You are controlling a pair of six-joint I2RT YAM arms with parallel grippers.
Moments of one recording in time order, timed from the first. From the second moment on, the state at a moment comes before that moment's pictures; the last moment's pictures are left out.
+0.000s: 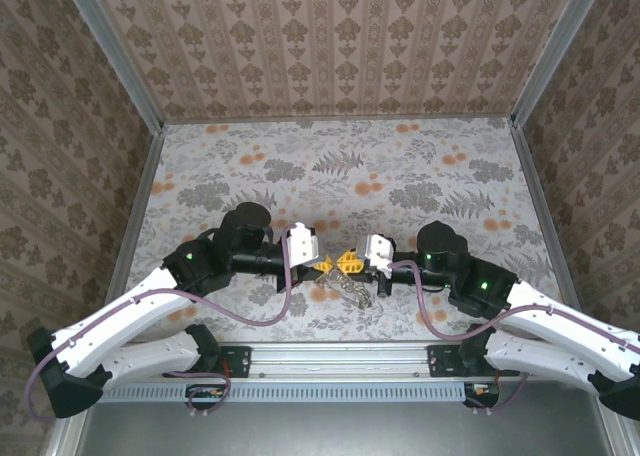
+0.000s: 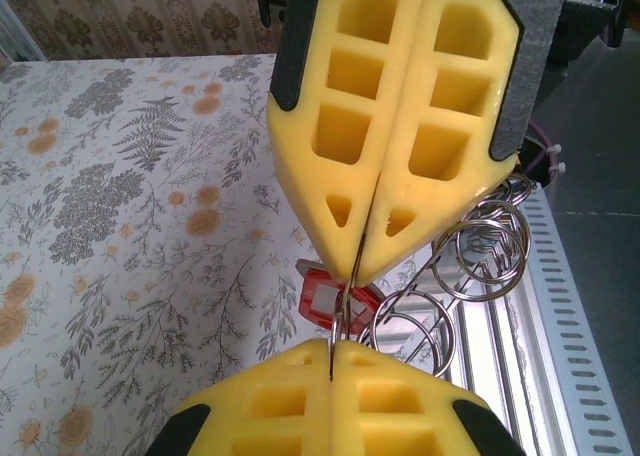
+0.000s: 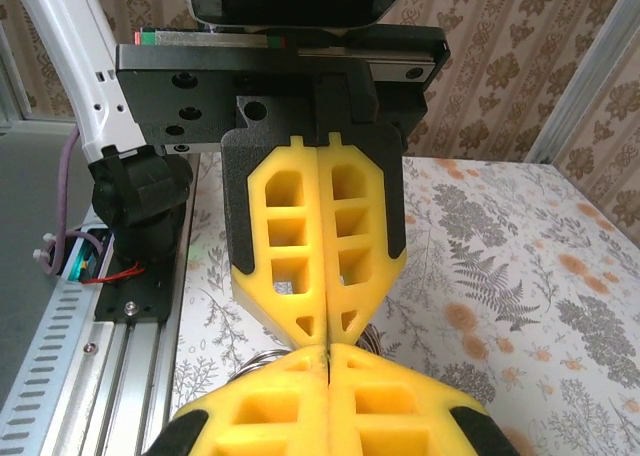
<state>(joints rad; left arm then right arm) -0.97 0.94 0.94 -0.53 0.52 0.35 0.94 0.82 0.76 -0.18 -0.34 -0.29</state>
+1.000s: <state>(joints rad) -0.97 0.94 0.94 -0.53 0.51 0.35 0.94 0.83 0.75 -0.17 -0.31 -0.29</state>
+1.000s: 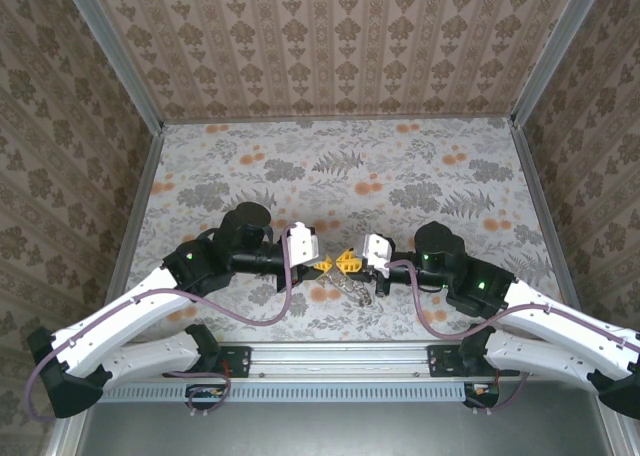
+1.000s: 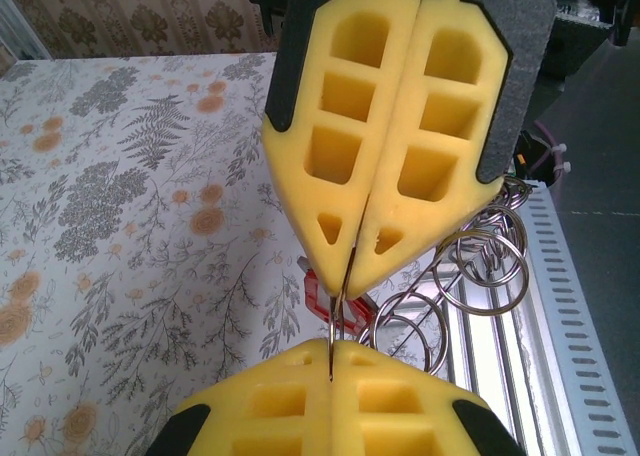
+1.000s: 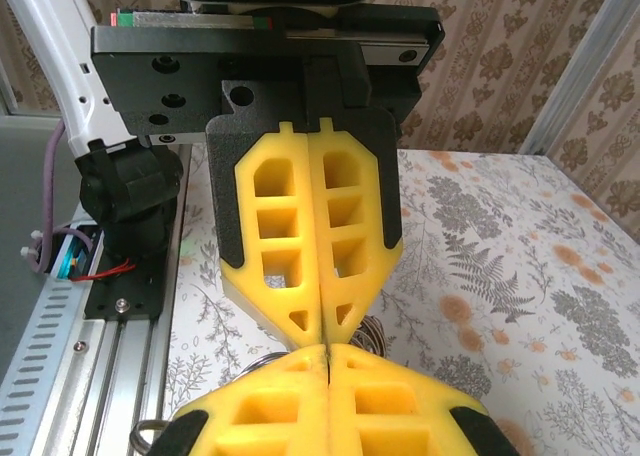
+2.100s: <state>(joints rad) -0.96 0.93 0.94 -0.50 0.46 0.35 0.94 0.87 0.78 -0.20 -0.19 -0.18</state>
